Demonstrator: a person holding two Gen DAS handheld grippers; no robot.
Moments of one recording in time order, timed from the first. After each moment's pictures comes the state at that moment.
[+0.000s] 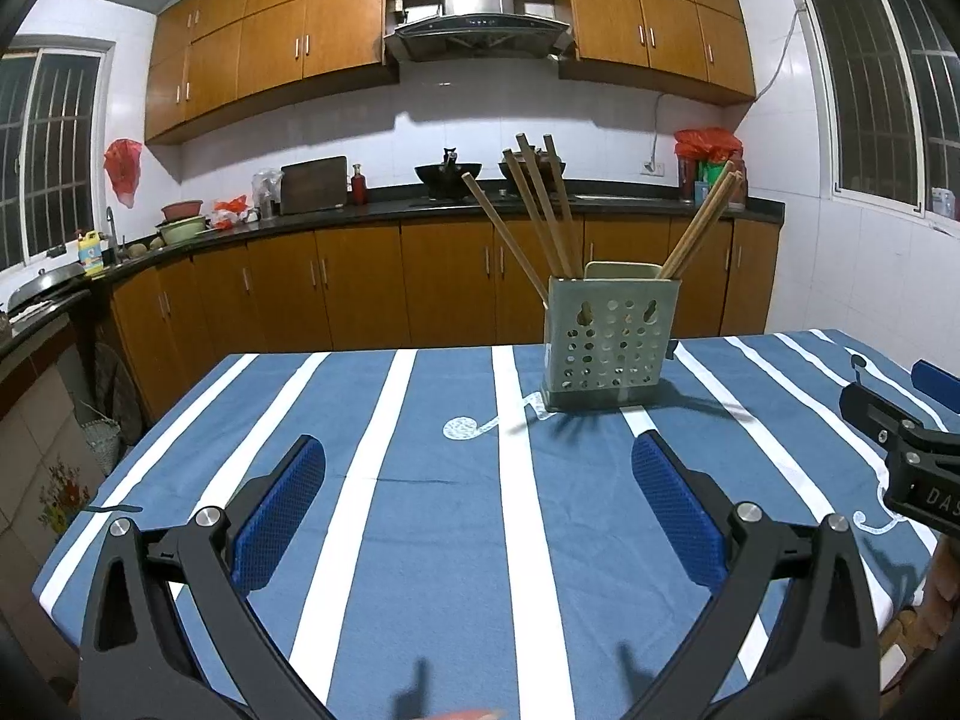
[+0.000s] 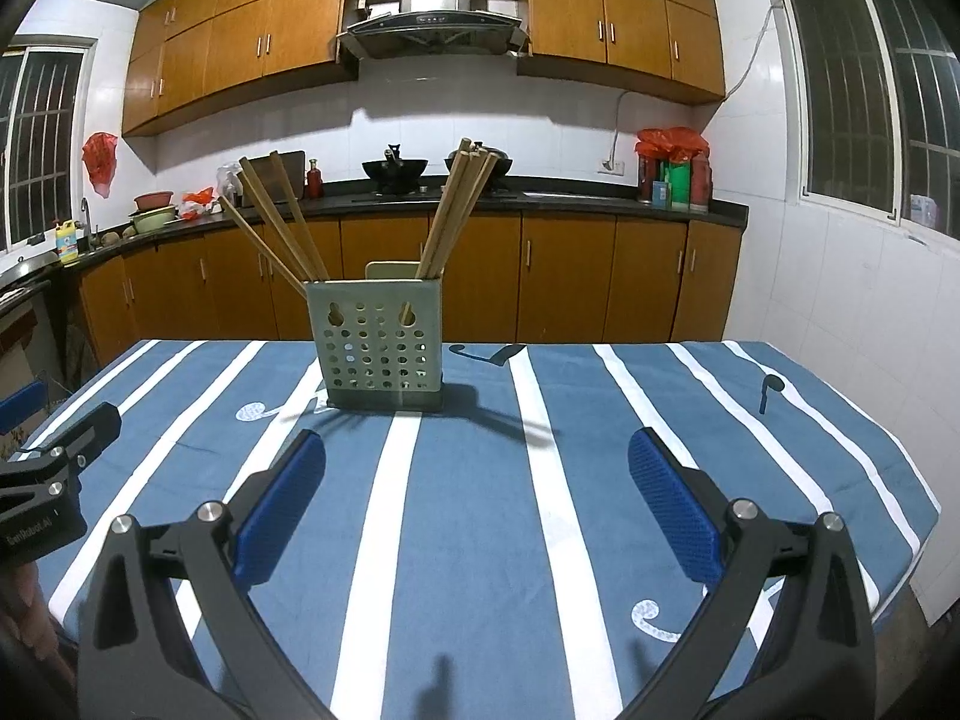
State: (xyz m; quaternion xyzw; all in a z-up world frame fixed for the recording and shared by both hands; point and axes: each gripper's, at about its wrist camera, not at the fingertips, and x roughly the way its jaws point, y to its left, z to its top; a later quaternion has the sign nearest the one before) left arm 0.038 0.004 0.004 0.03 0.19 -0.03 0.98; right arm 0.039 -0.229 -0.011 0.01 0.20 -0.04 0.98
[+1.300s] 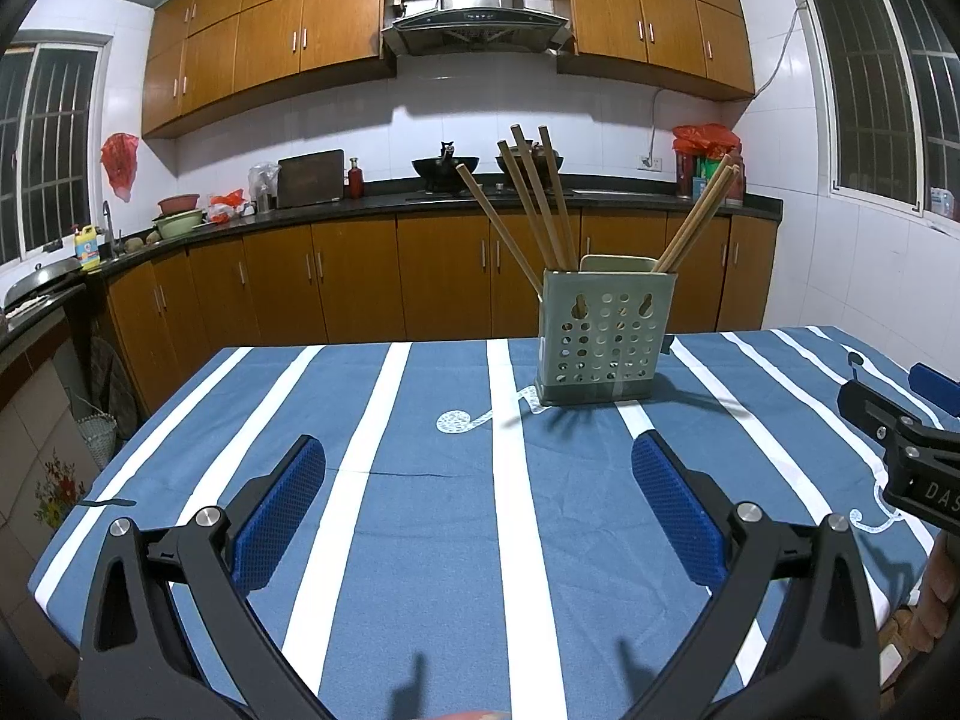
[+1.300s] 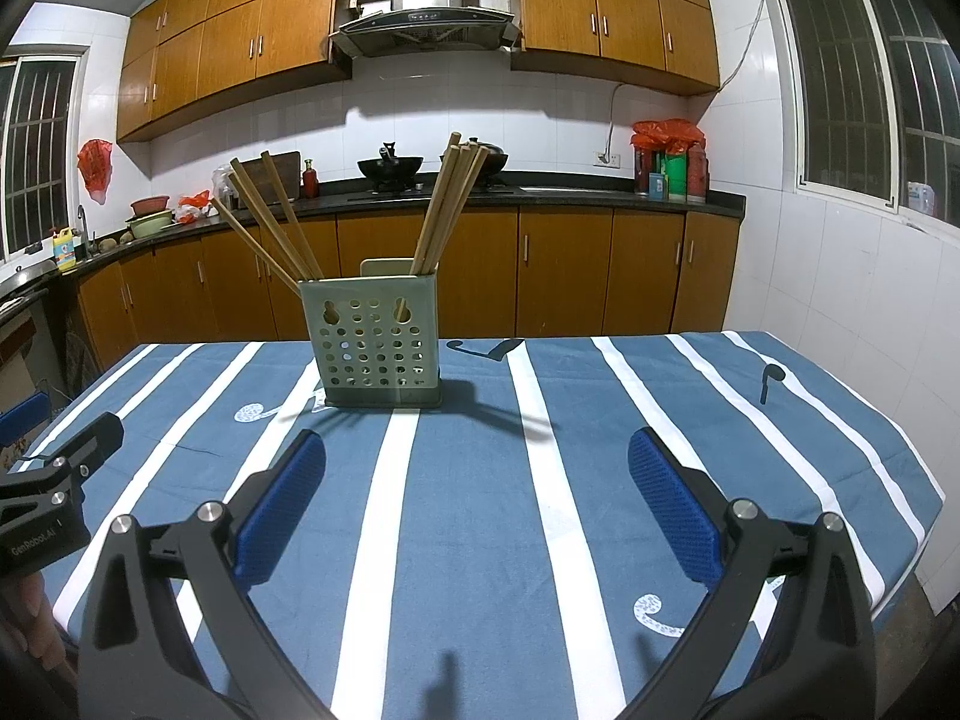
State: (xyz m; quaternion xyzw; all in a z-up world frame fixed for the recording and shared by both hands) left arm 0.040 0.002 0.003 0.03 0.19 -0.03 0.98; right arm 0.040 -0.235 -0.013 0.02 0.20 -0.04 0.98
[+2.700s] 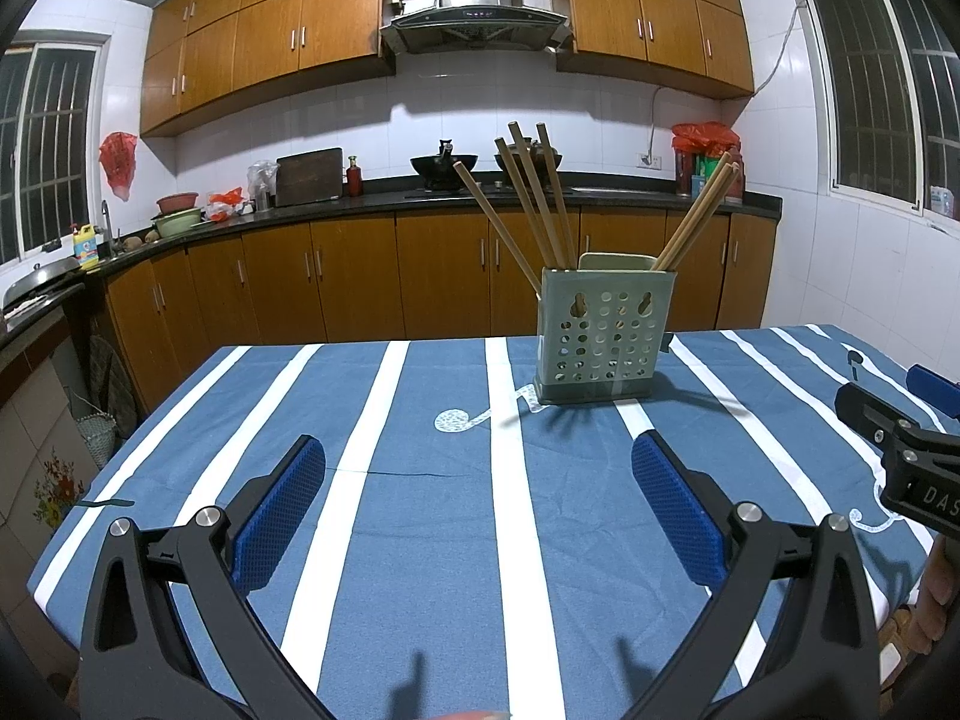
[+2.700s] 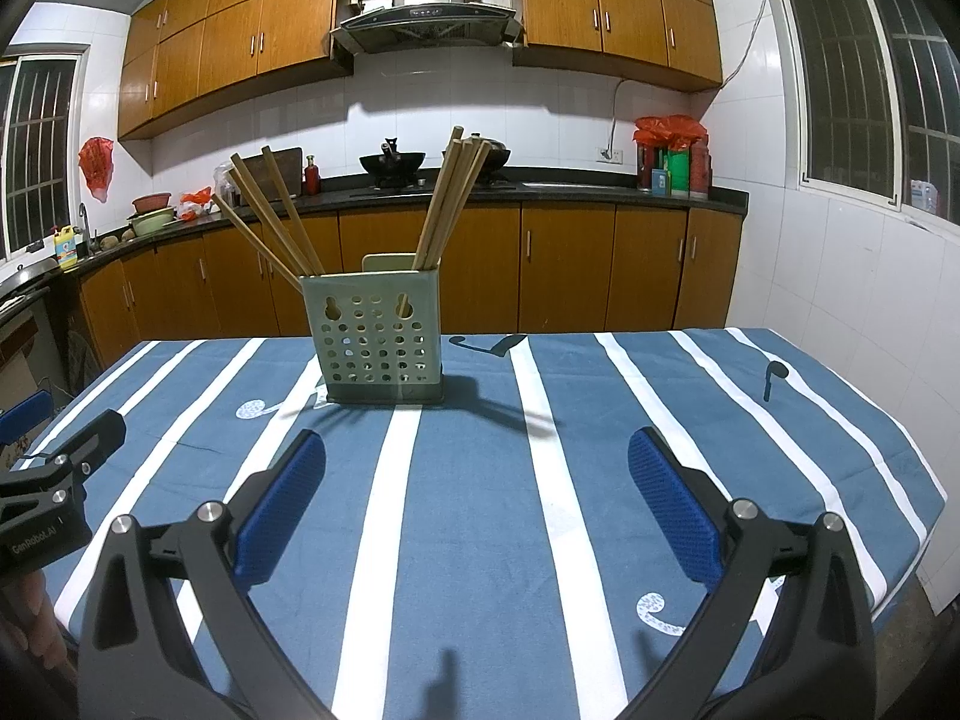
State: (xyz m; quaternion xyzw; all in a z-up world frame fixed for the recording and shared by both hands) left arm 0.040 0.001 0.005 0.03 0.19 -0.03 0.98; right arm 0.041 -0.233 -0.016 0.02 0.20 -0.04 0.98
